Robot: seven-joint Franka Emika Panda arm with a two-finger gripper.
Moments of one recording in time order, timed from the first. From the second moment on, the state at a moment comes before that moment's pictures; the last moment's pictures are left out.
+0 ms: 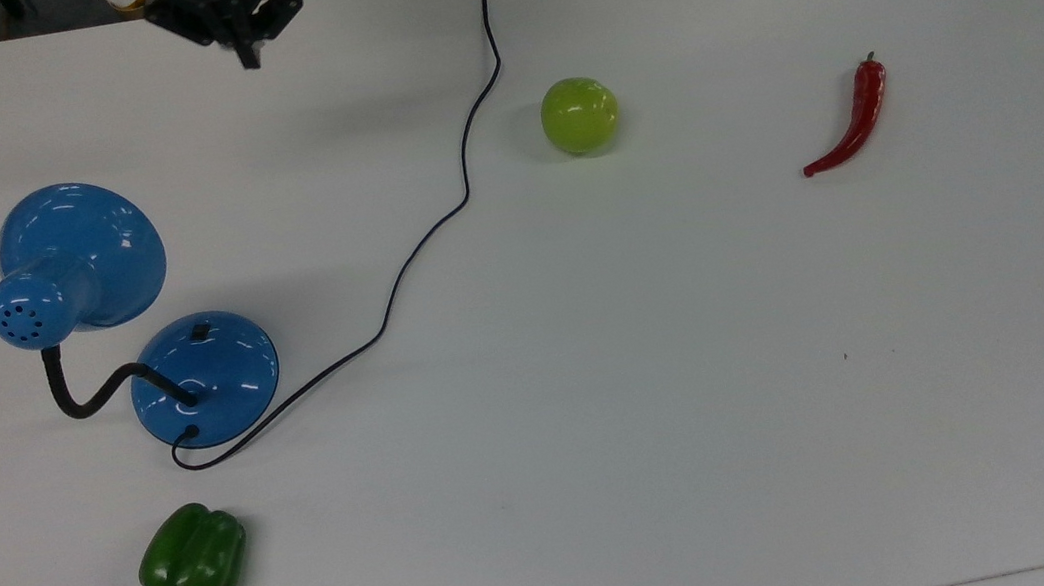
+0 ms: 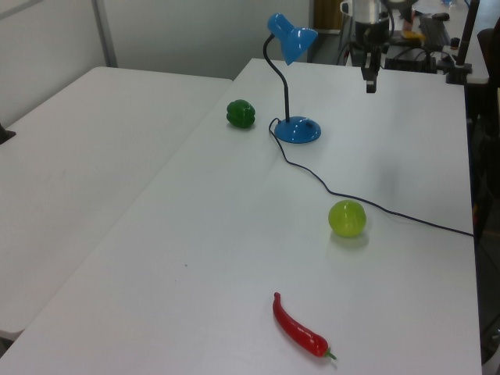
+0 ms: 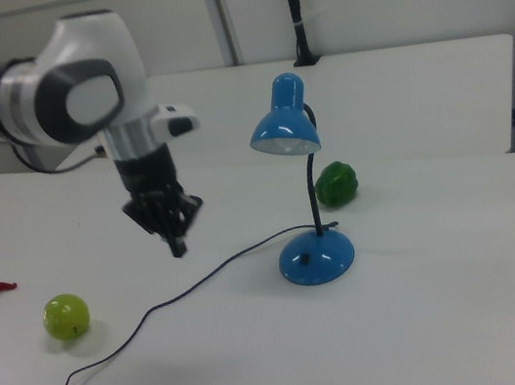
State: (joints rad) arm 0.08 0.02 -0.20 -1.85 -0.07 1.80 -0.16
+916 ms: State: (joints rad) arm 0.05 0.14 -0.30 -2.07 0.00 2.54 -0.17
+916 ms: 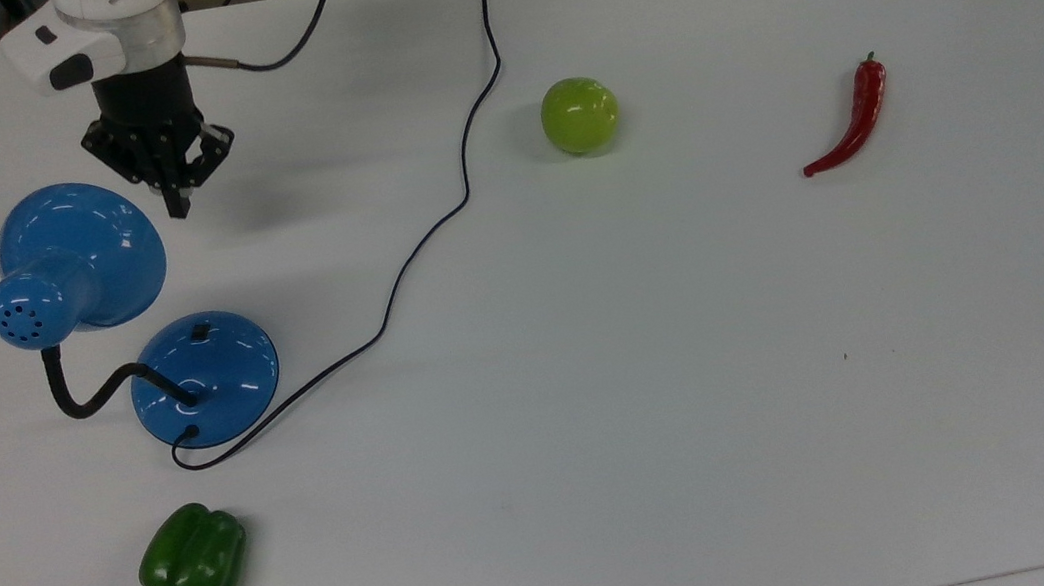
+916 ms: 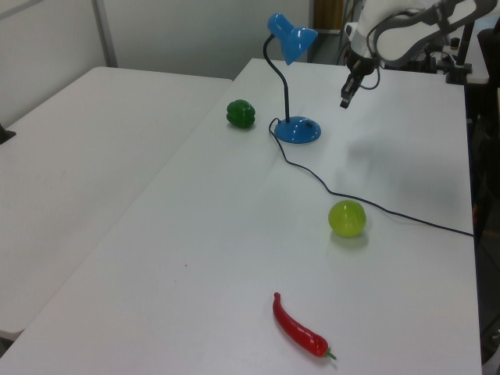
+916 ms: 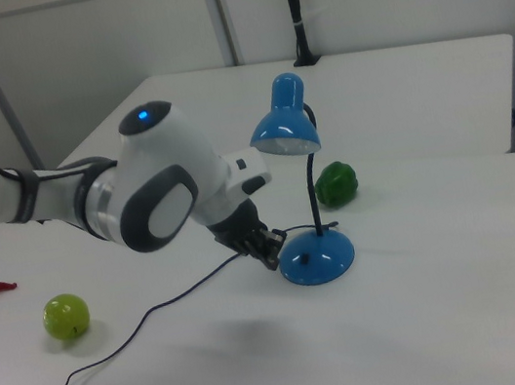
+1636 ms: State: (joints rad) arm 0.04 0.32 -0.30 -2.08 0.19 2.92 -0.17
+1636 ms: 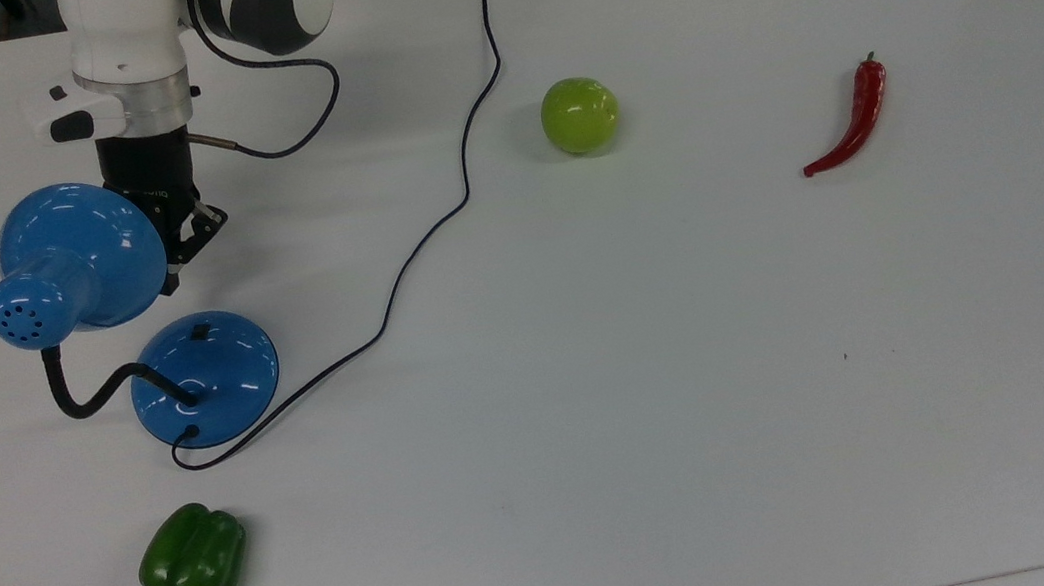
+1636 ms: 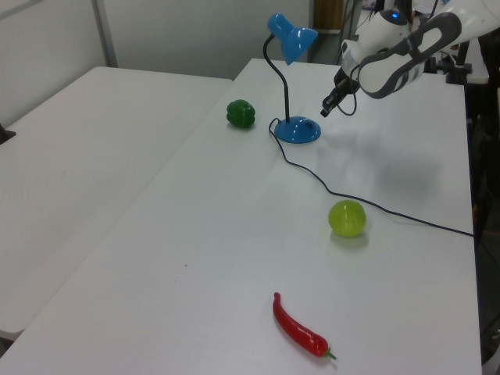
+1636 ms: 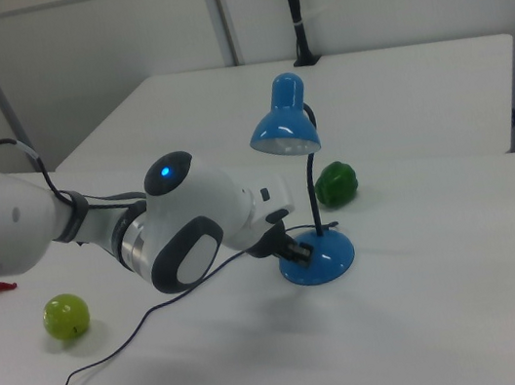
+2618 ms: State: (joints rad) arm 0.05 0.37 -0.25 -2.03 0.30 2.96 -0.17
